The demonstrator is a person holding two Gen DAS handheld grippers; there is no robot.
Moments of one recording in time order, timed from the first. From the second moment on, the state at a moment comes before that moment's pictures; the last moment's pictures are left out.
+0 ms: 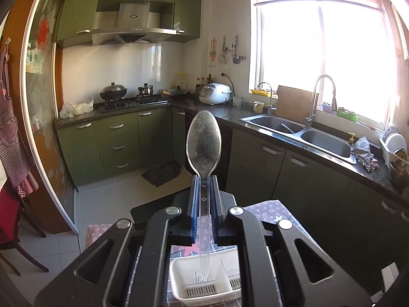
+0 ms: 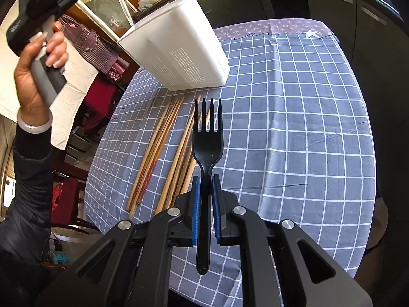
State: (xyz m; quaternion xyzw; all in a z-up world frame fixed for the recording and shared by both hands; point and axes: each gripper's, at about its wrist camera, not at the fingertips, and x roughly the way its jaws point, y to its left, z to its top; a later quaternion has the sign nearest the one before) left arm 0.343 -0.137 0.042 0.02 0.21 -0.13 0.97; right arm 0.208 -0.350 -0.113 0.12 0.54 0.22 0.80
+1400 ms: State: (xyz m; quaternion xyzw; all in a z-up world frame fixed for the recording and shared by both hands) left arm 0.225 -0.044 -0.013 0.02 0.30 -0.18 0.94; right arm 0.378 -0.263 -0.005 0.05 0.29 0.10 0.95
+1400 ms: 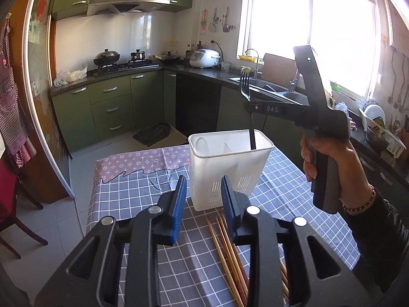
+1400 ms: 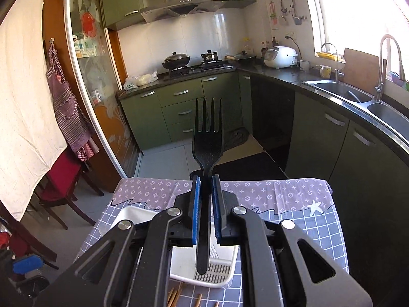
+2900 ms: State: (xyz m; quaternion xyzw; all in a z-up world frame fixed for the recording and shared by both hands) left arm 0.316 -0.119 -0.172 0.05 0.63 -0.11 0.76; right arm 0.218 -0.374 -0.114 0.08 0.47 0.12 0.87
